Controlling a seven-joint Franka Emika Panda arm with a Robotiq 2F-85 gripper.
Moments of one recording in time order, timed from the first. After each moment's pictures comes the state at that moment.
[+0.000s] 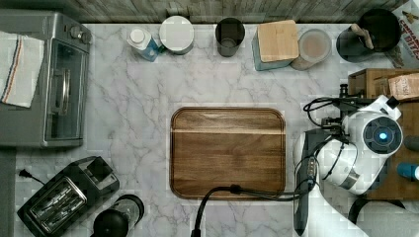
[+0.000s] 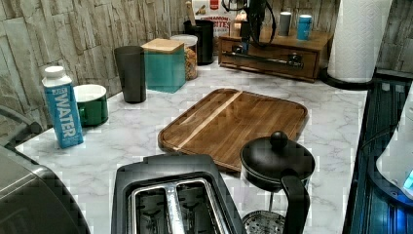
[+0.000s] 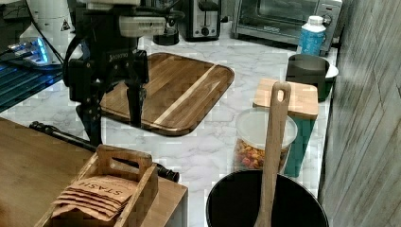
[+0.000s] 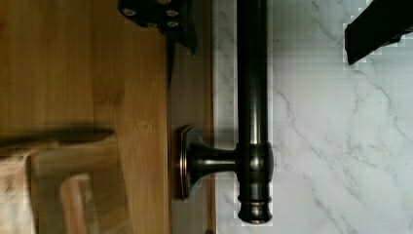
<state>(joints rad) -0.42 0.30 -0.16 -2.08 -0.19 1.01 -1.15</state>
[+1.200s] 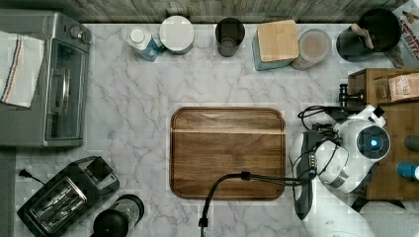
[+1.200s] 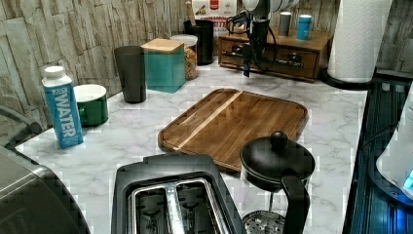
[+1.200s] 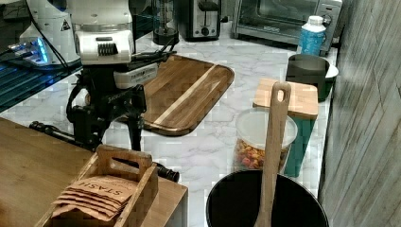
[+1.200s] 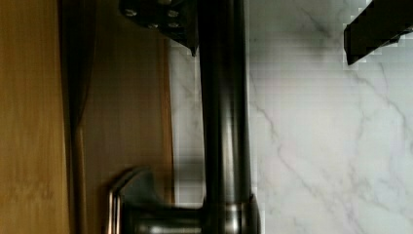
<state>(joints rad) -0.49 0.42 -0.11 -2.12 -0.08 1.13 -1.25</state>
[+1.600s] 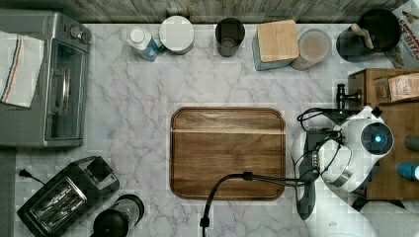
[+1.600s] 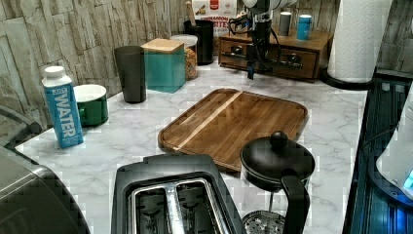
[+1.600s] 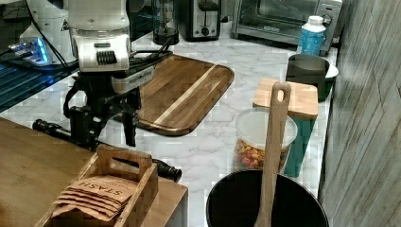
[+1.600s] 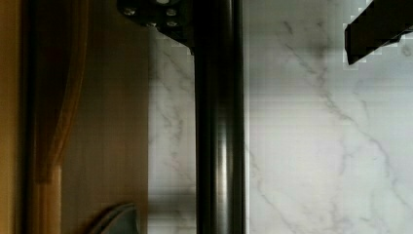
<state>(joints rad) -0.52 0.41 -0.07 -2.11 -0.07 1.03 -1.29</state>
